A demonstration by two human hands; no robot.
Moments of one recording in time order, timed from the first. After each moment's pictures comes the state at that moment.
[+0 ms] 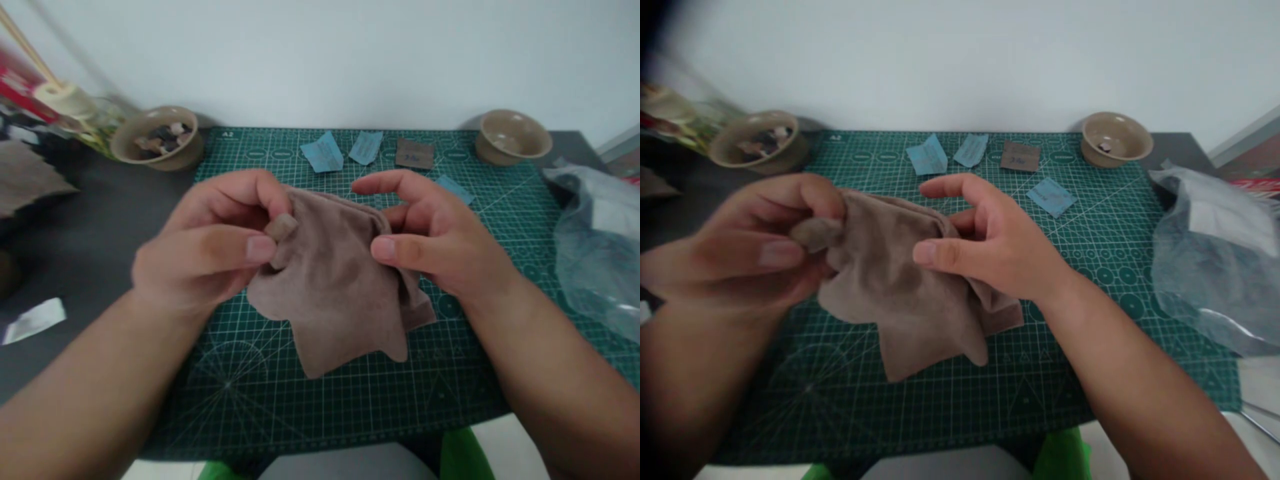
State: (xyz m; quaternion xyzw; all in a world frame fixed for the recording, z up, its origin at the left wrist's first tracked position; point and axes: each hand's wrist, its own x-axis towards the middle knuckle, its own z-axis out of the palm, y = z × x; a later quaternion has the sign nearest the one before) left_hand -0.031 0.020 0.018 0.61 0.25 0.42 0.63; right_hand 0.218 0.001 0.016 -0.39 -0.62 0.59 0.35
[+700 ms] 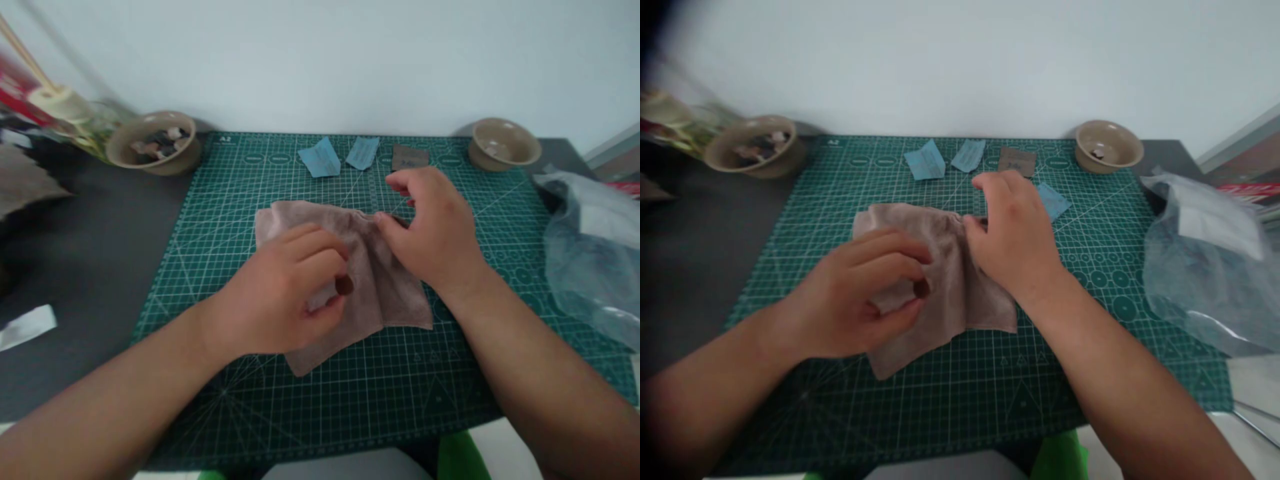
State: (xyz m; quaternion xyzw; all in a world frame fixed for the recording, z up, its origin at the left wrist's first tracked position) left_hand -0.009 -0.001 0.005 0.92 0.26 0.23 0.17; right_hand 0.218 0.018 -0.004 -0.57 -0.76 0.02 0.31
